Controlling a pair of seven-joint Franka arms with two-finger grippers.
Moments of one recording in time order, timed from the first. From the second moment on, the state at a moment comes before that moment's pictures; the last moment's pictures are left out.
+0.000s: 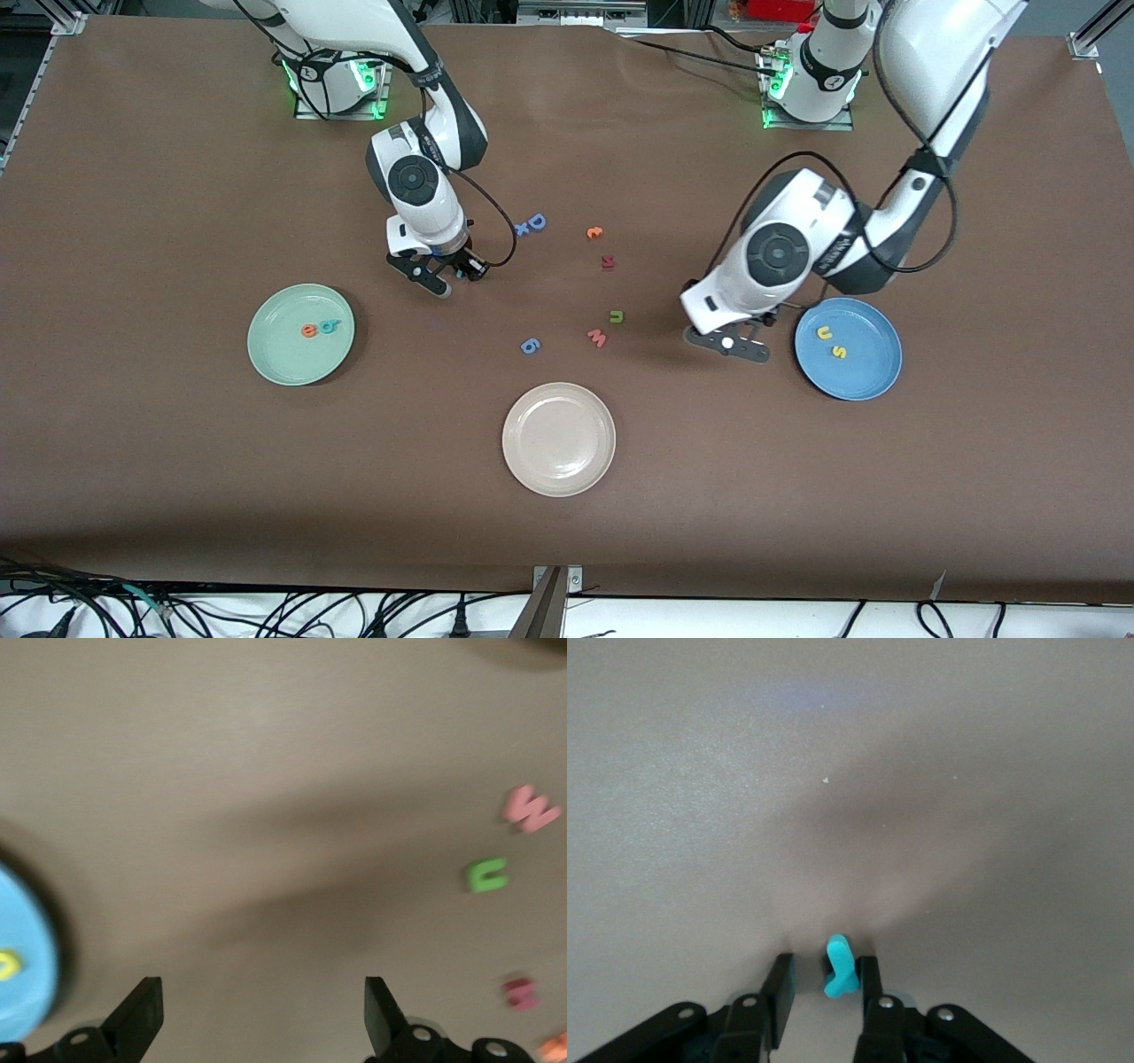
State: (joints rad) left arm 0.02 0.58 -0.58 -1.72 0.30 2.04 -0.43; right arm 0.81 0.44 -0.17 -2.21 0.19 2.63 1.06
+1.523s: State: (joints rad) left arm -0.34 0.79 -0.36 -1.66 0.30 2.38 -0.70; right arm 0.81 0.44 -0.28 -2.08 0.18 2.38 0.92
